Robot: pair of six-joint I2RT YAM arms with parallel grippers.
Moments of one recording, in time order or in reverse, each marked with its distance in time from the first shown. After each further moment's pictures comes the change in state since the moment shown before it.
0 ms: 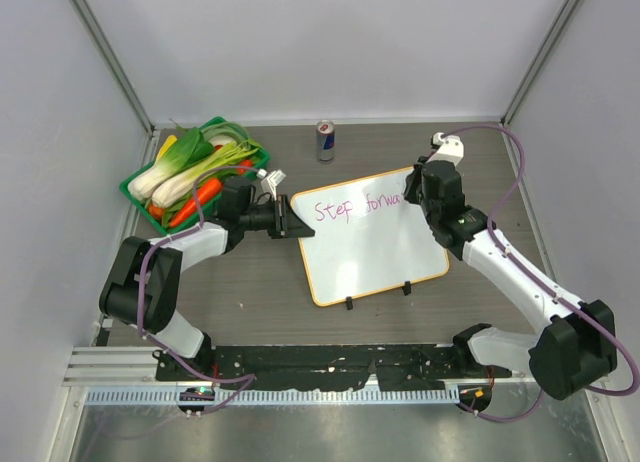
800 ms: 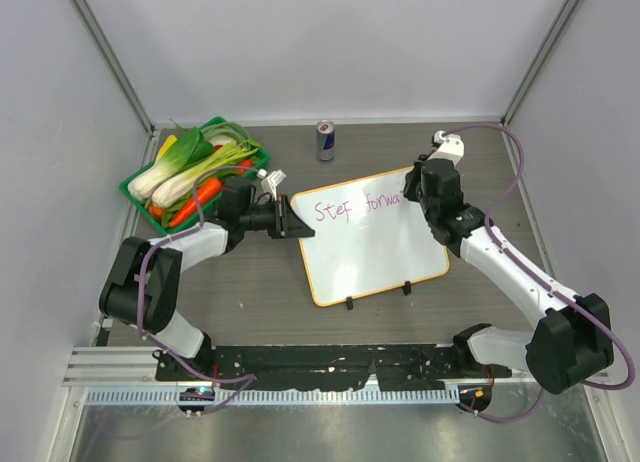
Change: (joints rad) left arm -0.002 -0.002 0.000 -0.003 -0.003 0.003; right arm -0.016 0.034 0.000 0.039 -0.003 0.022
